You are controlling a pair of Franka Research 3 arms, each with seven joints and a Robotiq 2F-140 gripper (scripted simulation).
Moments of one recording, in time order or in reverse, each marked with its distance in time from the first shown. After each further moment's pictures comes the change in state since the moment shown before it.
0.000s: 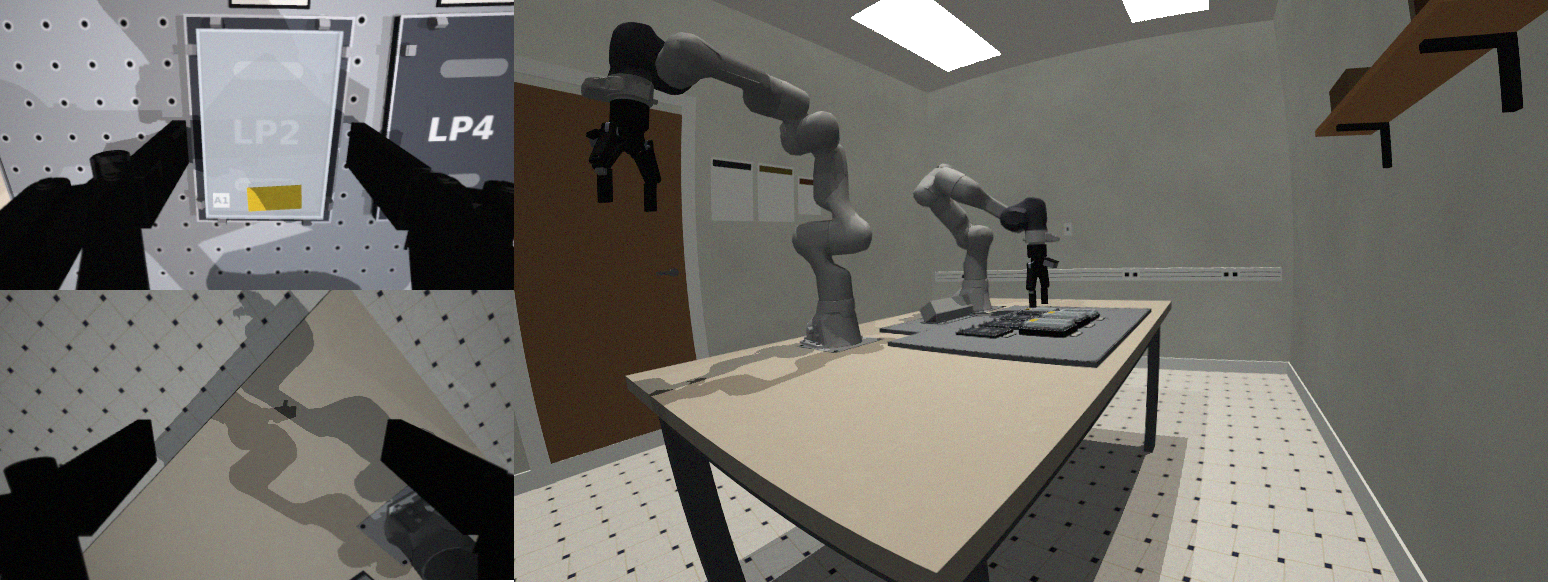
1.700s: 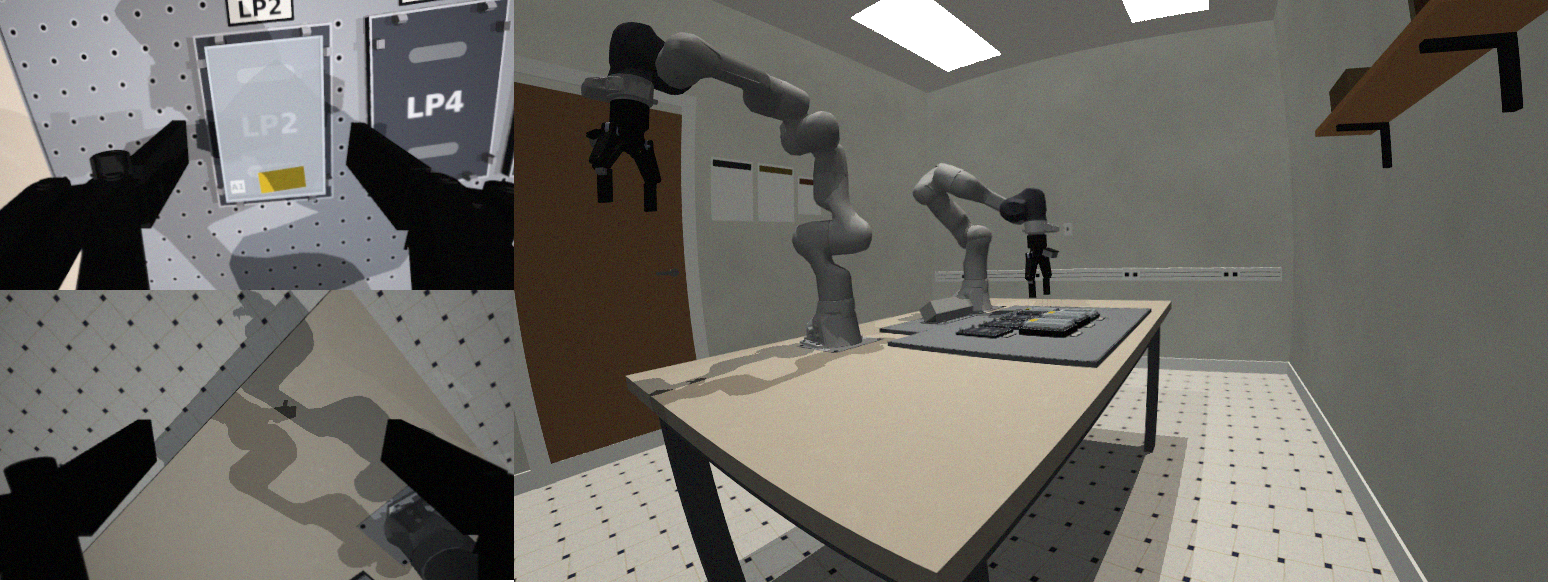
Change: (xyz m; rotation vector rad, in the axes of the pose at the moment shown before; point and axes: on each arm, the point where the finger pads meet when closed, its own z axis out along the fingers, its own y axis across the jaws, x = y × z) left arm 0.004 -0.004 -0.037 0.001 0.019 0.108; right arm 0.000 0.000 0.000 0.000 0.000 0.000
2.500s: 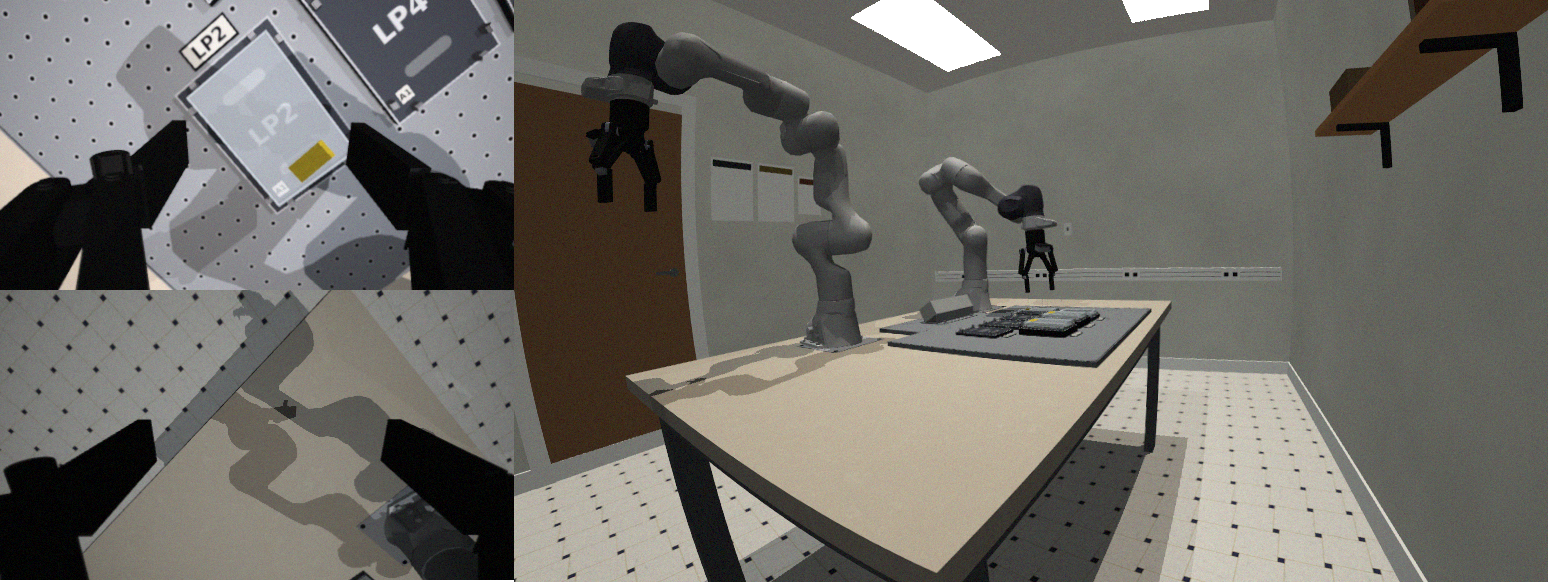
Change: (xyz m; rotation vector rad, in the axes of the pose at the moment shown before) left arm 0.000 -0.001 -0.018 -0.013 0.071 0.584; right arm 0.000 0.000 0.000 0.000 0.000 0.000
